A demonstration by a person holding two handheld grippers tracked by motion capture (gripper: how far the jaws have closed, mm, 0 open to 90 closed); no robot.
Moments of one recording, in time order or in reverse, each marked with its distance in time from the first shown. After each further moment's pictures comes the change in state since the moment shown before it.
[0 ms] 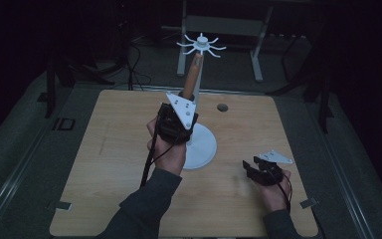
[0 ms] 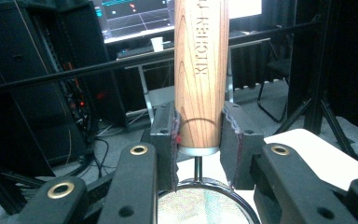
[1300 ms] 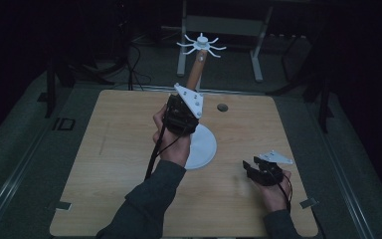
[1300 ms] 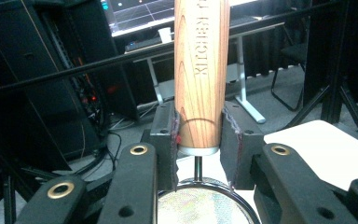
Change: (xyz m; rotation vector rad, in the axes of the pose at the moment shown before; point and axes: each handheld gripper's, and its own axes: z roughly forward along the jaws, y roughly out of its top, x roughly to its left) left arm -0.007 0.008 0.023 0.054 0.048 0.048; right arm 0.000 -0.001 0.000 -0.002 0.000 -0.002
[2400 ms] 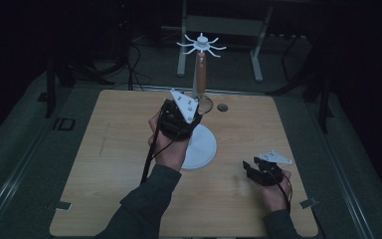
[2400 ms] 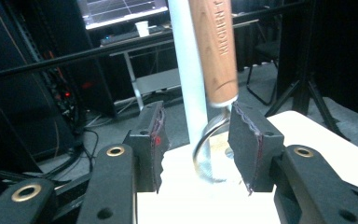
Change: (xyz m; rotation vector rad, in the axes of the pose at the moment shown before) left arm 0.009 -0.013 -0.006 0.009 -0.117 -0.024; right arm 0.000 -0.001 0.001 0.010 -0.008 0.003
